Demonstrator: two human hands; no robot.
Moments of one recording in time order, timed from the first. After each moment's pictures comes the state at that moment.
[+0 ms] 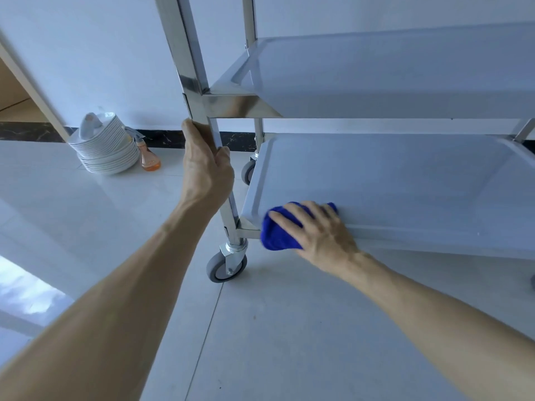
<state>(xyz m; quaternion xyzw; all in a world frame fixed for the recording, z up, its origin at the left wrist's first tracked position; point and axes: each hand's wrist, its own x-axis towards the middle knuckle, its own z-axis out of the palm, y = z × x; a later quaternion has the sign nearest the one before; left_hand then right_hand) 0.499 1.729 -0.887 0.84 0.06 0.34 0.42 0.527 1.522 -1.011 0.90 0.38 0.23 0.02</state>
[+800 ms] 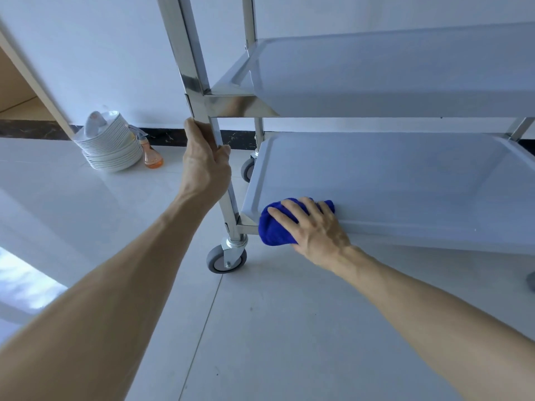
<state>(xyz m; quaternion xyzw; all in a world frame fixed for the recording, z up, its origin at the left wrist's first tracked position) 0.494 1.726 -0.883 0.85 0.08 0.32 0.42 0.525 1.519 -1.009 0.91 0.37 0.17 0.04</state>
